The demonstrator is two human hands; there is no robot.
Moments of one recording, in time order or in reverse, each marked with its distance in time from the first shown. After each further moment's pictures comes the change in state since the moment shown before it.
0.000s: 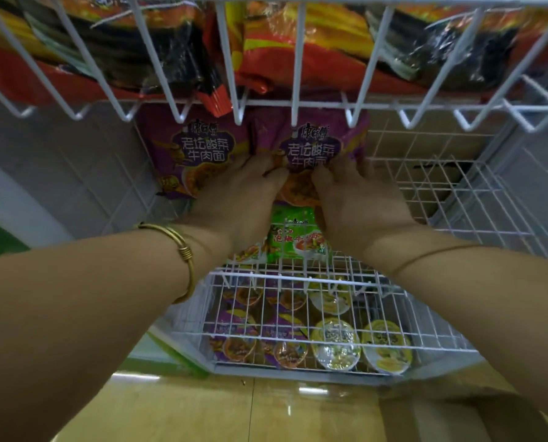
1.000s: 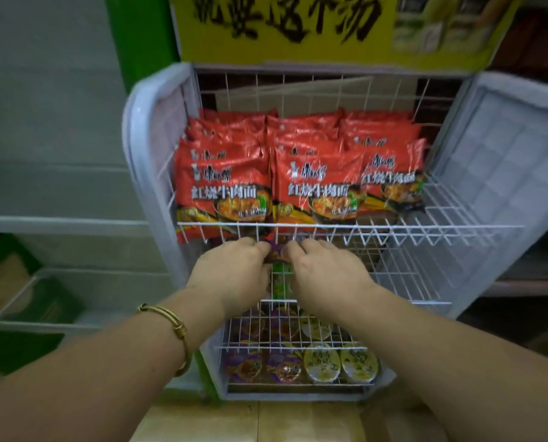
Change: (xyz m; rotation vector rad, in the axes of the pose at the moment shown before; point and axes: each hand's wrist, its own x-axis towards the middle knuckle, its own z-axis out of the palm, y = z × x) left_hand -0.110 0.028 -0.234 -0.080 -0.161 -0.100; right_hand -0.123 -0.060 -0.220 0.114 -0.115 -0.078
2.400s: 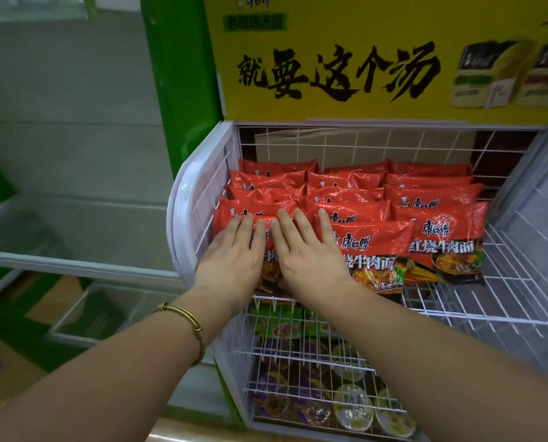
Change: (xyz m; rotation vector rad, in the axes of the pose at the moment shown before) left_hand 0.075 -0.067 -0.049 0.275 0.046 -0.157; right_hand 0.129 -0.011 -0.046 -0.196 0.235 -0.215
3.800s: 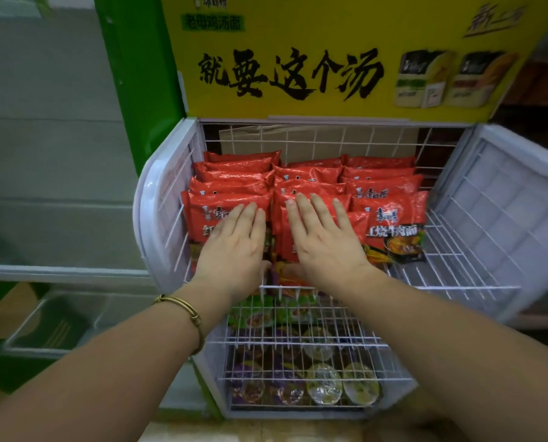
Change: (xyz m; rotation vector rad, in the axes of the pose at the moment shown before) left_hand 0.000 0.038 -0.020 -0.167 0.122 0.131; right_hand -0.047 0.049 -0.023 -0.032 -0.080 0.163
